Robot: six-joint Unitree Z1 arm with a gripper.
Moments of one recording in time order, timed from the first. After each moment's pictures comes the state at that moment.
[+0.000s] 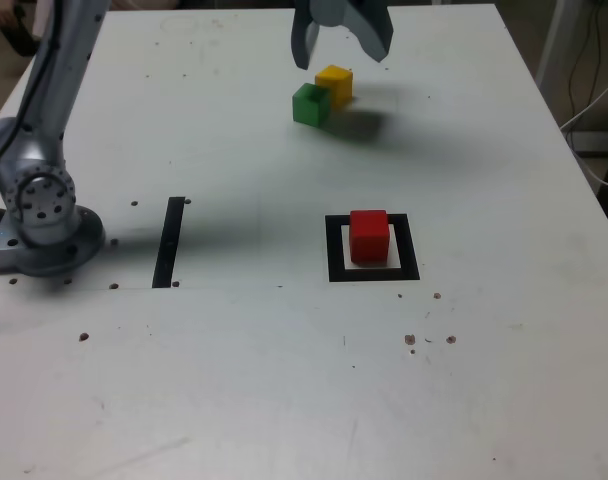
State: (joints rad) arm 0.58 2.17 -1.93 1.40 0.24 0.82
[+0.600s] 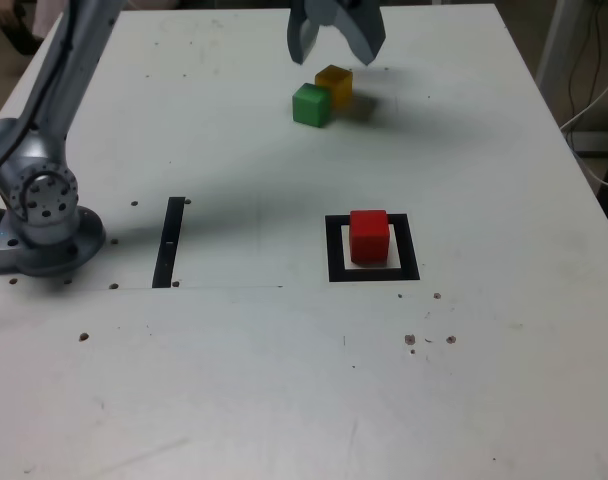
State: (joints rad) arm 0.64 2.27 -2.01 1.39 0.27 1.00
